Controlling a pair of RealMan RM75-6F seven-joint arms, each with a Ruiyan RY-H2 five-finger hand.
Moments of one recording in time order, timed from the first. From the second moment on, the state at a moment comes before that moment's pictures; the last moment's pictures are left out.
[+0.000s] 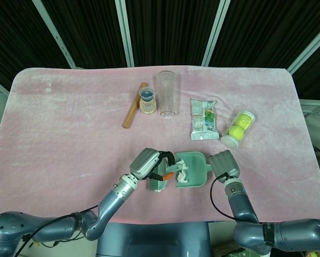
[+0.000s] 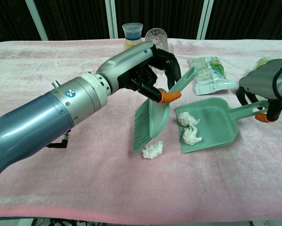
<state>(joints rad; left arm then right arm) -0.84 -1.89 -0.21 -1.38 1.34 1.05 -0.14 0.96 -1.34 0.02 -1.98 -0.28 1.25 -1.25</state>
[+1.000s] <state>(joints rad) -0.85 -2.12 -0.29 -1.22 1.24 1.03 -0.08 0.98 -1.36 -0.01 -1.95 -0.28 1.26 -1.20</state>
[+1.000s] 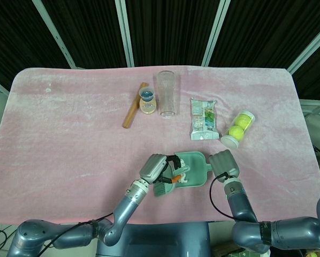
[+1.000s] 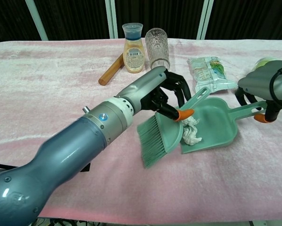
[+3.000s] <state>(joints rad) -0.88 -2.07 -0.28 -1.17 1.28 1.06 -0.11 0.98 -1.39 -0.02 -1.94 -0.31 1.30 -1.17</state>
